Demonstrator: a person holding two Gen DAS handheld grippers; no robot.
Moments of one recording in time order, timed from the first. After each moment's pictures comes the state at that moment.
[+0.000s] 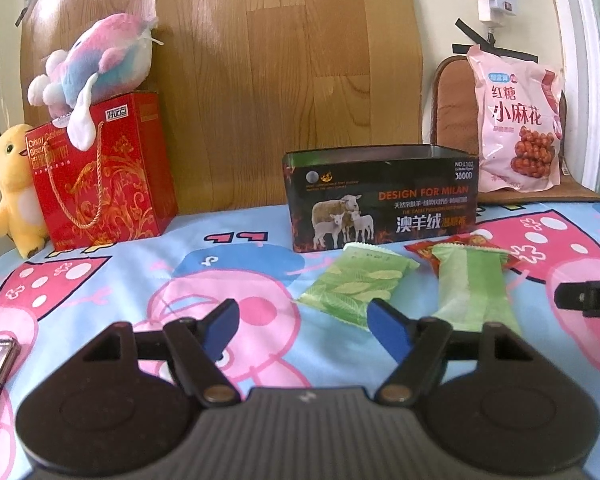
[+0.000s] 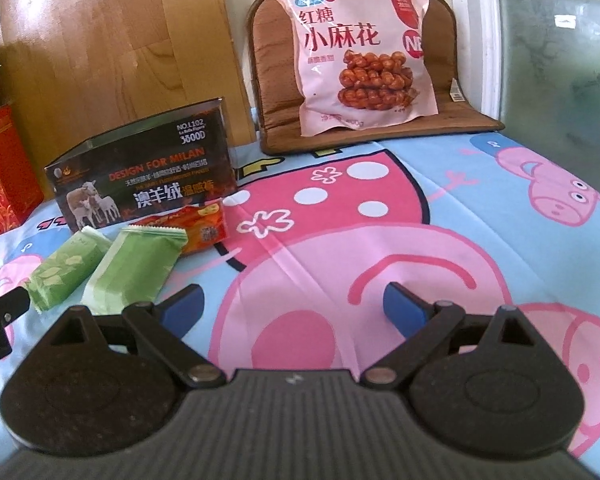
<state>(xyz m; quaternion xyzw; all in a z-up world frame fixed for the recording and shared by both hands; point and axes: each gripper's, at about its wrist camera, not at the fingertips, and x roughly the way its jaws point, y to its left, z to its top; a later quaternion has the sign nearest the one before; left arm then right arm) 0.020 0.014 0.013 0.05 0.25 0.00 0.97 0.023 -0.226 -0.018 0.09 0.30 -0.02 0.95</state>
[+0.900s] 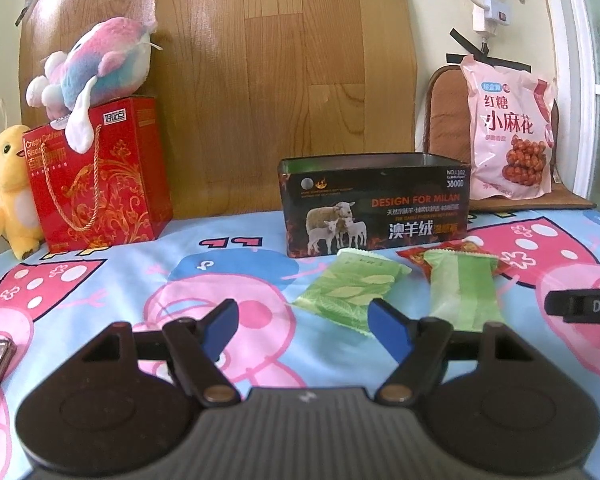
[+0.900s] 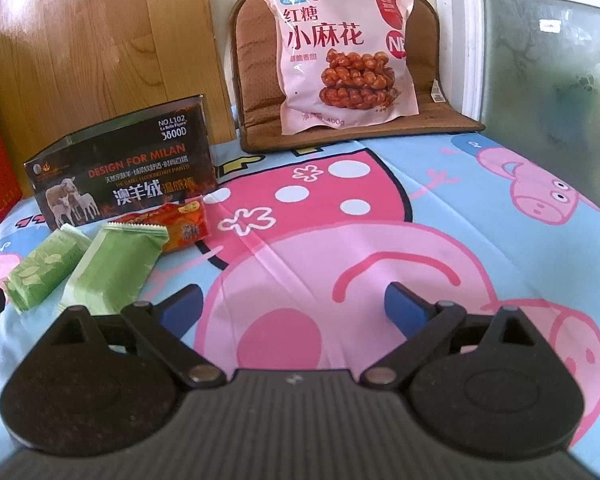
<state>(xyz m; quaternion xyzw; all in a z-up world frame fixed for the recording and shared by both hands) 0.015 0.017 0.015 0.05 0.24 -0.01 0.97 0.023 -0.221 -0.020 0.08 0.31 -0.06 0.95</state>
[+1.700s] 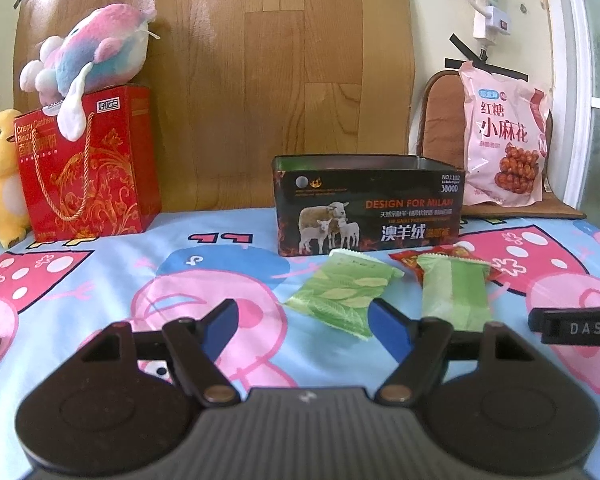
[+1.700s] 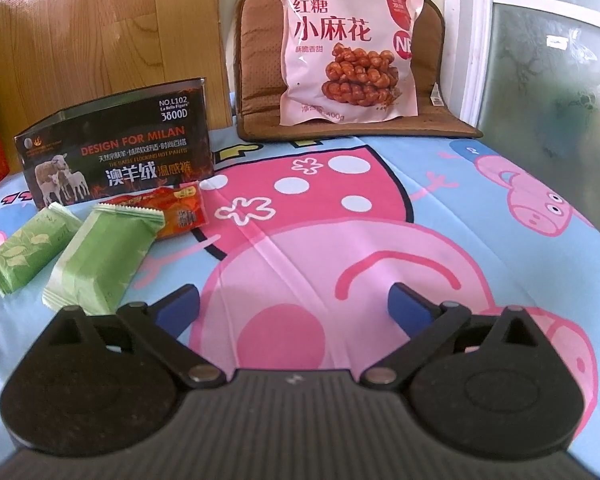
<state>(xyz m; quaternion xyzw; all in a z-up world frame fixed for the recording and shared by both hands) 0.019 0.021 0.015 0.02 0.24 -0.03 0.97 0.027 -0.209 -0.022 0.04 0.32 -0.08 0.94</state>
